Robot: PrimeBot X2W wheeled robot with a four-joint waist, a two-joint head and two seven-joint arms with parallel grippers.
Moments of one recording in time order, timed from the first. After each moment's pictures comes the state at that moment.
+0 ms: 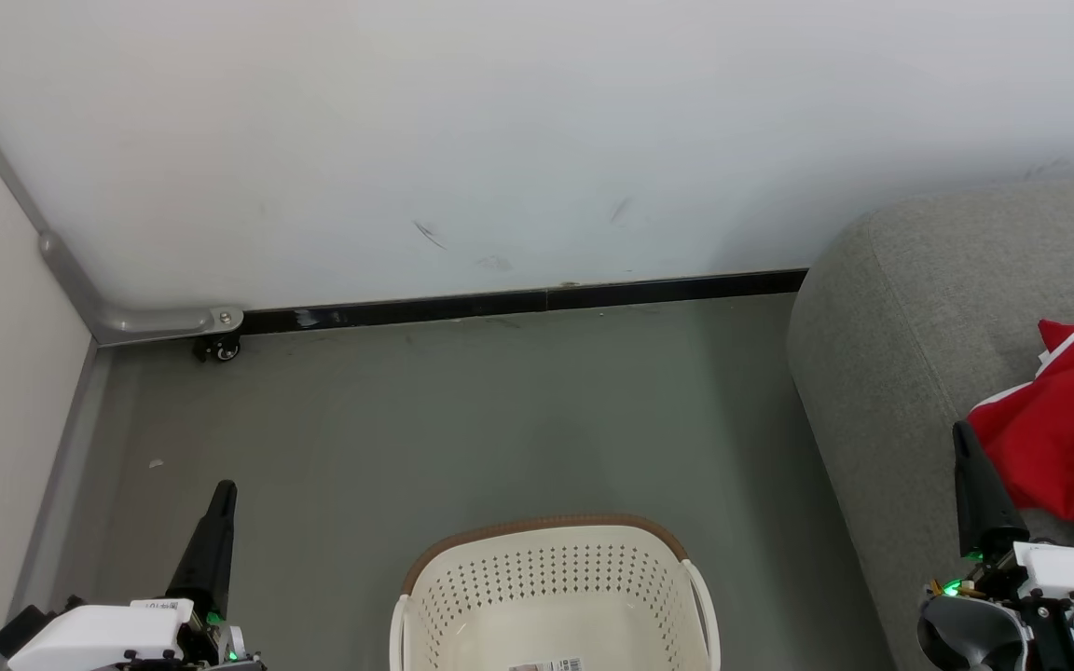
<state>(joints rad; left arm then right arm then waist) -0.07 0.04 0.09 0.29 -1.60 -0.12 0.11 -0.07 -0.04 -0.15 0.28 1.59 0.13 0.12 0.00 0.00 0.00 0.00</state>
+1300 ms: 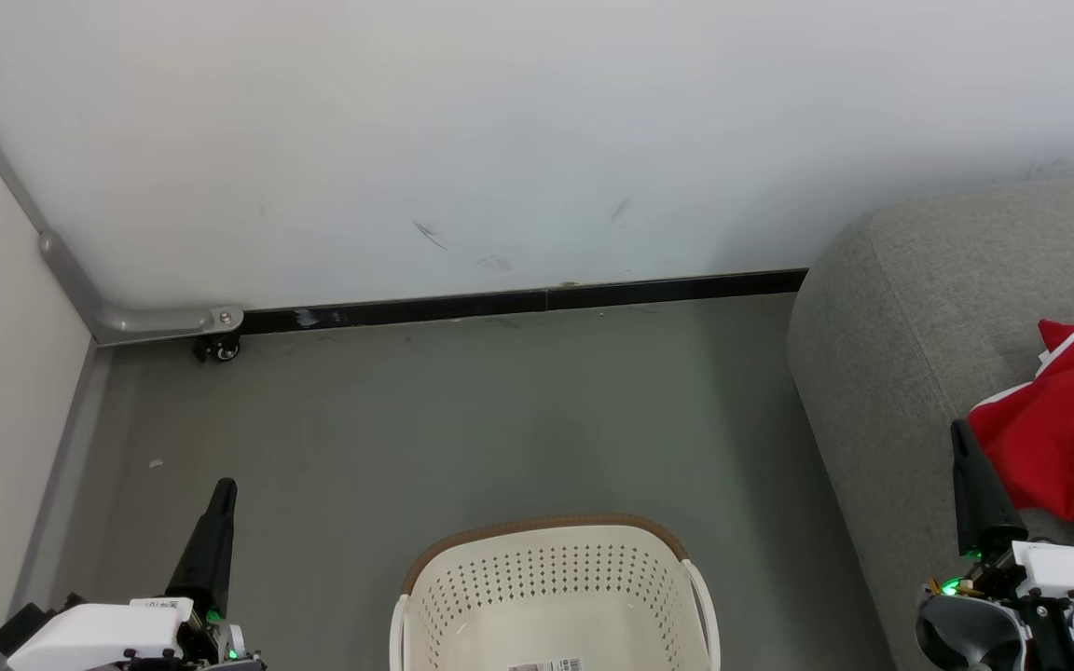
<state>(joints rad) -0.07 0.04 0.09 0.28 -1.60 -0.12 0.11 -0.07 -0.04 -0.14 0.28 1.59 0.13 0.12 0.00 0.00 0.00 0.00</state>
